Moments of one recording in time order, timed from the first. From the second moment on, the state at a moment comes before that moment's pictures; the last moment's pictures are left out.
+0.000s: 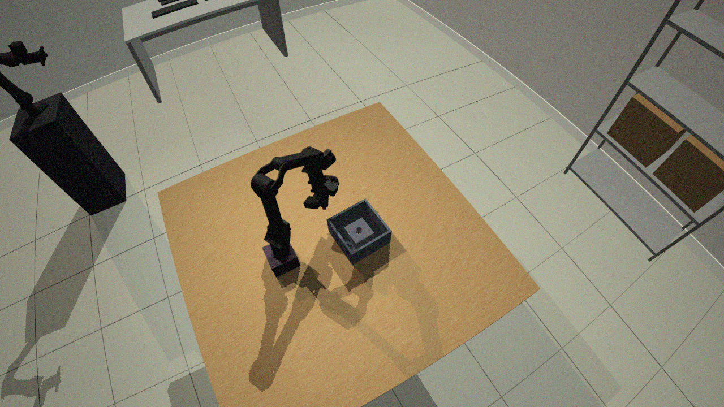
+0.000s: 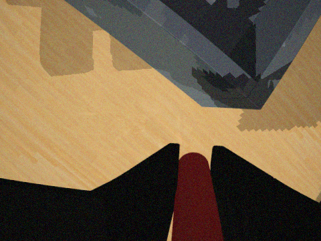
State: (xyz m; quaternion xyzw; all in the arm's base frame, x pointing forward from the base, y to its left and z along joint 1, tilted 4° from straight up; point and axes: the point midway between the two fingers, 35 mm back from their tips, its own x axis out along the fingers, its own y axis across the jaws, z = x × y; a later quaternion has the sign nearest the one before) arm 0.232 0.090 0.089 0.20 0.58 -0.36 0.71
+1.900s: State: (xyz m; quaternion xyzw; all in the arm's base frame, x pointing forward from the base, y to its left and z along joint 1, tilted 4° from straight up) arm 0.355 -0.049 0.042 0.24 0.61 -0.31 0.69
